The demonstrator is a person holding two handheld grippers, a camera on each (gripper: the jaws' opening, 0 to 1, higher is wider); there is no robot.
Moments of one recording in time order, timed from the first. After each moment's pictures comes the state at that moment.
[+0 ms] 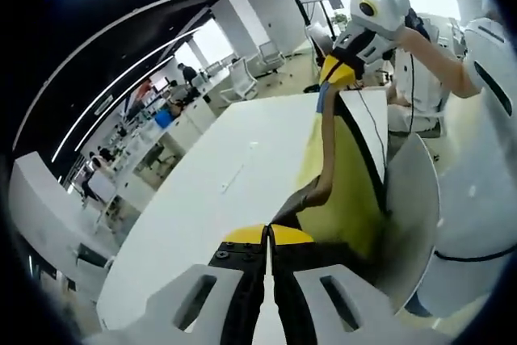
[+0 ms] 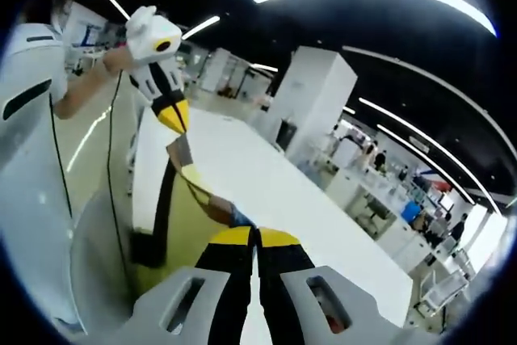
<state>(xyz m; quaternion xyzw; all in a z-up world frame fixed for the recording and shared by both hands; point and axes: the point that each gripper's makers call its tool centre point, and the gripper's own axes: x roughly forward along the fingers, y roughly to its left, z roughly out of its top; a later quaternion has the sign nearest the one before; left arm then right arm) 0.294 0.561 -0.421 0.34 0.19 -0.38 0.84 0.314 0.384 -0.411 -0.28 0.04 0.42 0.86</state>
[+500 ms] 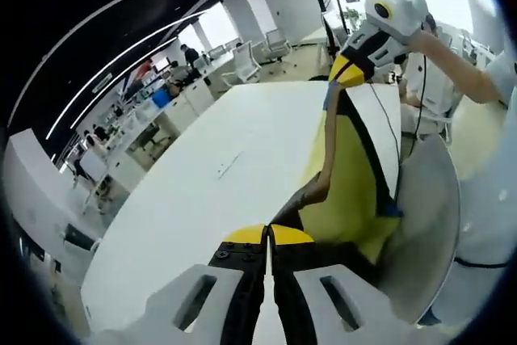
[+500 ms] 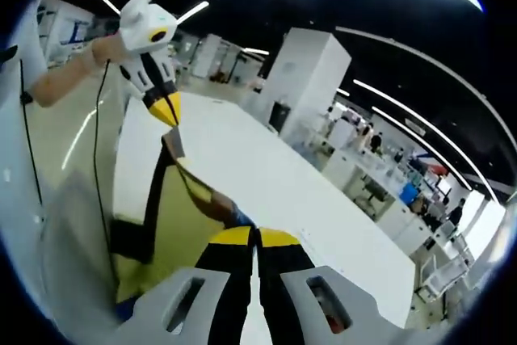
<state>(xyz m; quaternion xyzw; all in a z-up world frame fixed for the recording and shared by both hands) 0.354 0.563 -0.466 0.30 0.24 -0.37 0.84 0.371 0.379 -0.458 -0.28 0.09 0.40 0.87</state>
